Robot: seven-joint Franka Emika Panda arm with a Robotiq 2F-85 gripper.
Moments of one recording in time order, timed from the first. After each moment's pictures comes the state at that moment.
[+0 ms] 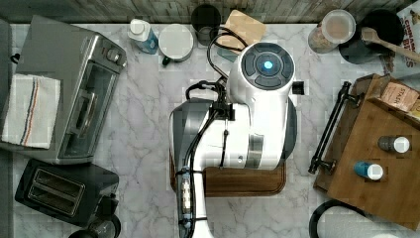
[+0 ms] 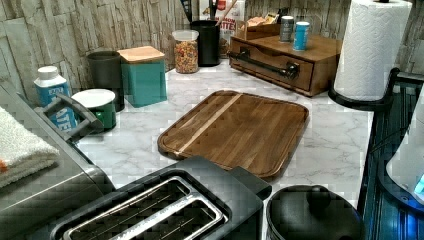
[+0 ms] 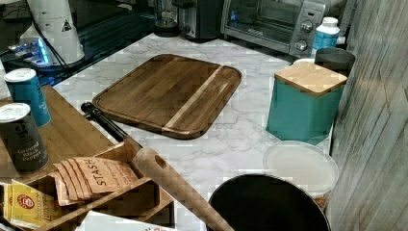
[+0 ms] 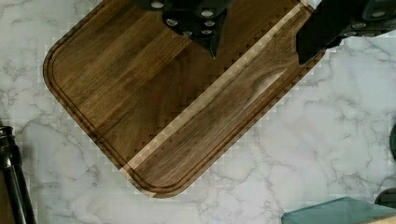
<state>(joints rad) -0.01 0.06 -0.04 -1.84 0.03 0.25 -0.09</state>
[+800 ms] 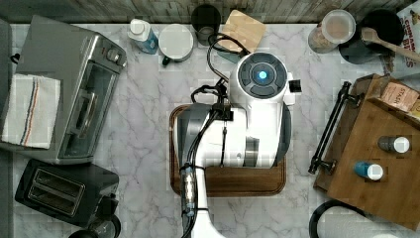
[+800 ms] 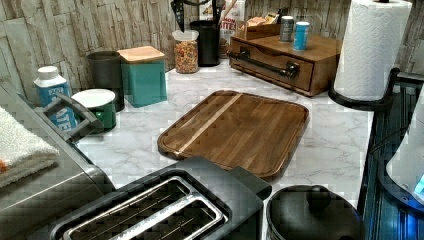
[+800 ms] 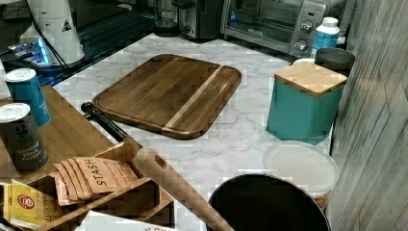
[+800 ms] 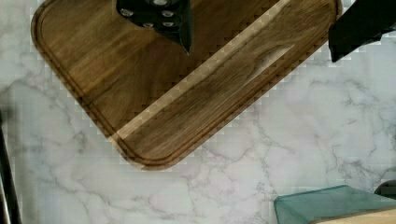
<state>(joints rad) -0.02 0.08 -0.04 -1.93 -0.01 0.42 -0.19</state>
